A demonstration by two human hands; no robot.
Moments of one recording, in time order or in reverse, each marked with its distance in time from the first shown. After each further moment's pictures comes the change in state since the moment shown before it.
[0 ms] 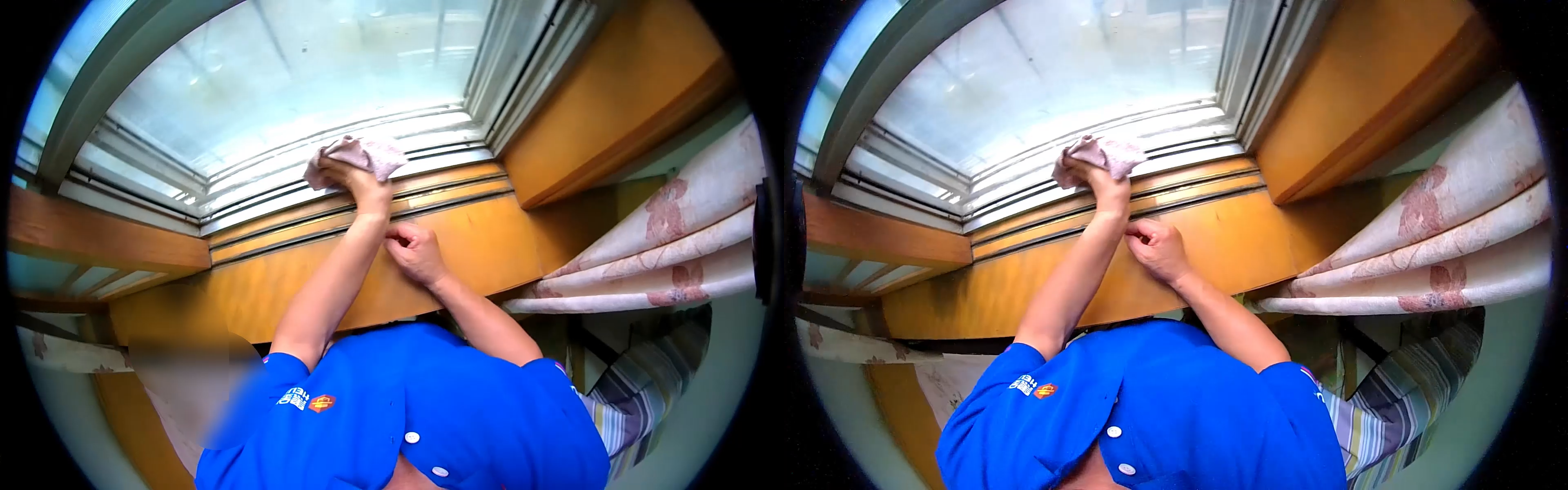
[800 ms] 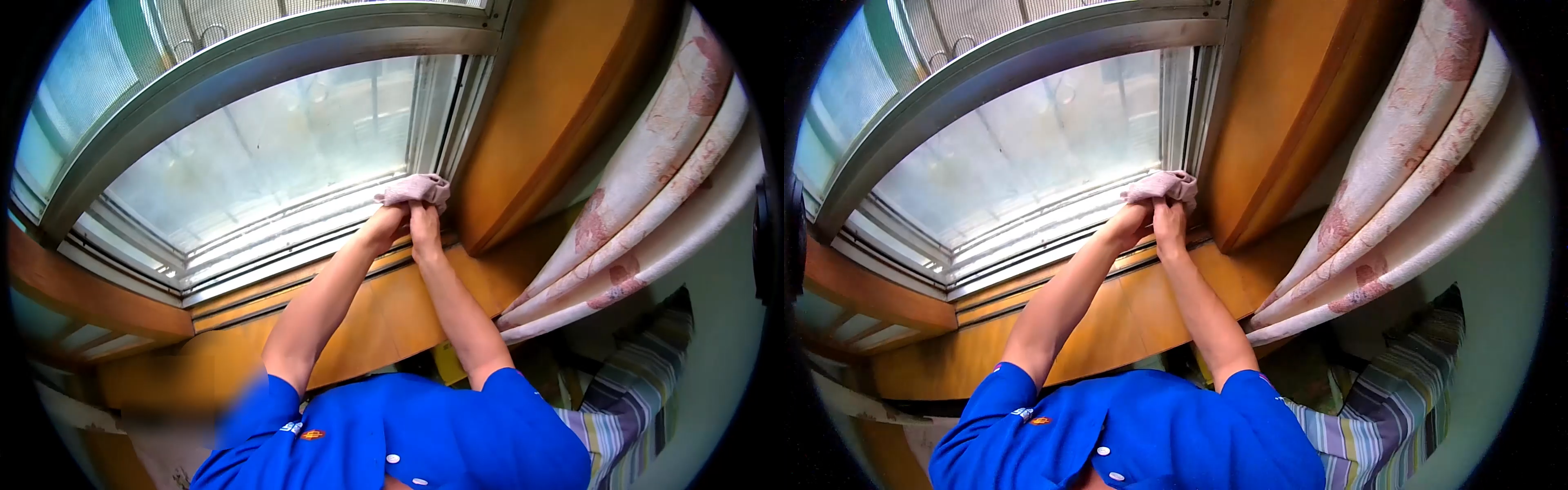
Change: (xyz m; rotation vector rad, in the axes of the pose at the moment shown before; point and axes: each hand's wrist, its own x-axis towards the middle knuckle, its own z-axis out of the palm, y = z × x) left_hand -0.033 0.117 0.106 -0.282 -1.114 -0.662; right_hand 0.121 0.002 -0.100 0.387 0.589 0.139
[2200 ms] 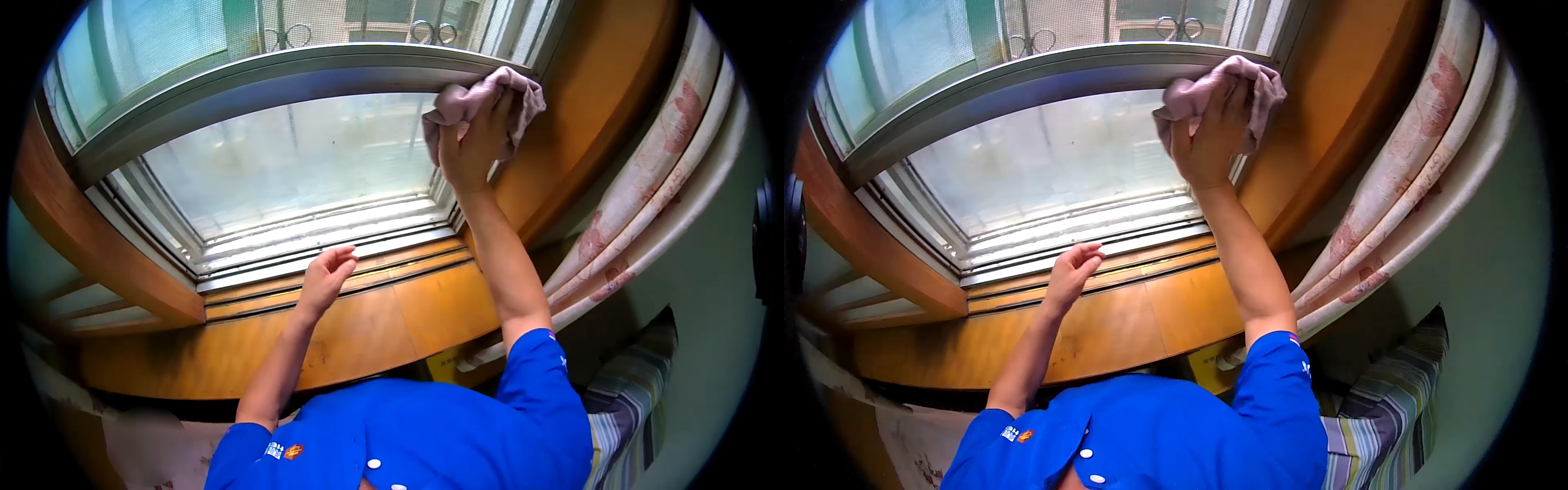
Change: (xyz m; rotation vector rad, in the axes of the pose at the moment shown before) left_hand -0.208 0.001 -0.074 0.387 0.424 0.406; right_hand 0.017 -0.201 0.073 -0.729 0.259 -1.437
